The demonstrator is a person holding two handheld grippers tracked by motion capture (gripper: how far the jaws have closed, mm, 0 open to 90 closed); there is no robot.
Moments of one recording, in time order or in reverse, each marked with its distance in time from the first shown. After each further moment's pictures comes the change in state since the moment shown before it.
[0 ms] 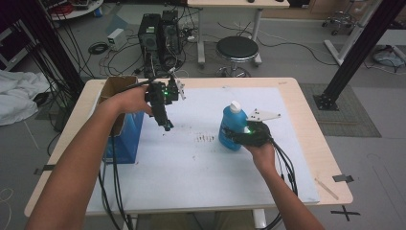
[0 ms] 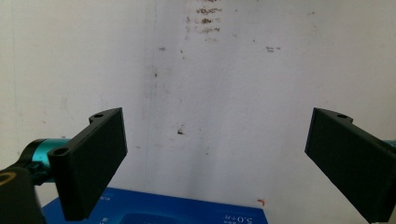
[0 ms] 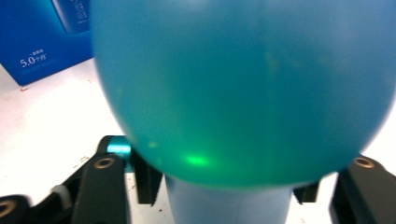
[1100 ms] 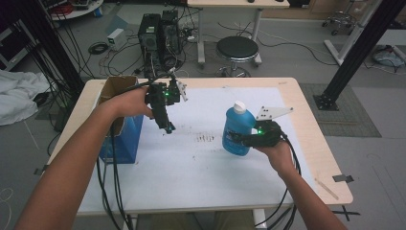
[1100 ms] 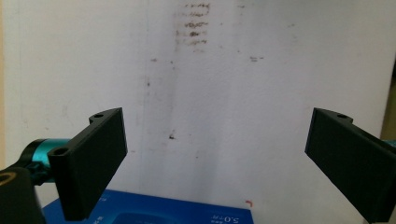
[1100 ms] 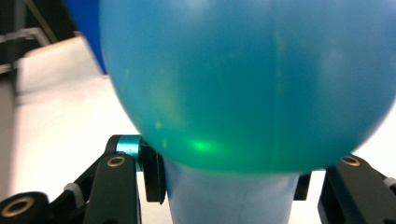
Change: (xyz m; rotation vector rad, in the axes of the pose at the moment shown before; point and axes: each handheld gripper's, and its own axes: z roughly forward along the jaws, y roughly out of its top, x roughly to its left) left arm -0.022 0.009 -0.016 -0.026 0.016 0.017; right arm 0.007 0.028 -0.044 0.030 0.206 -0.070
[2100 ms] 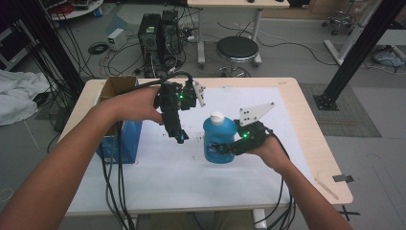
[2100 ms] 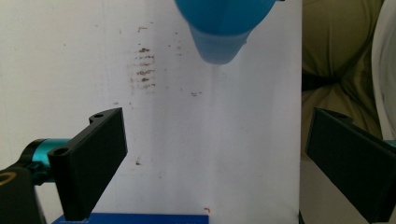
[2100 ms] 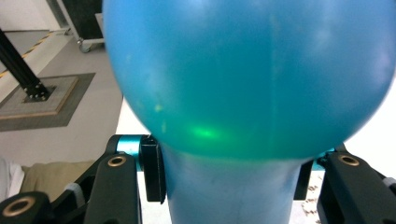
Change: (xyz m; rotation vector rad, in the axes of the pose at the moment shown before) left arm -0.056 0.049 -0.045 -0.016 -0.064 0.104; right arm 0.033 0.035 0.025 0.012 0.367 -0.204
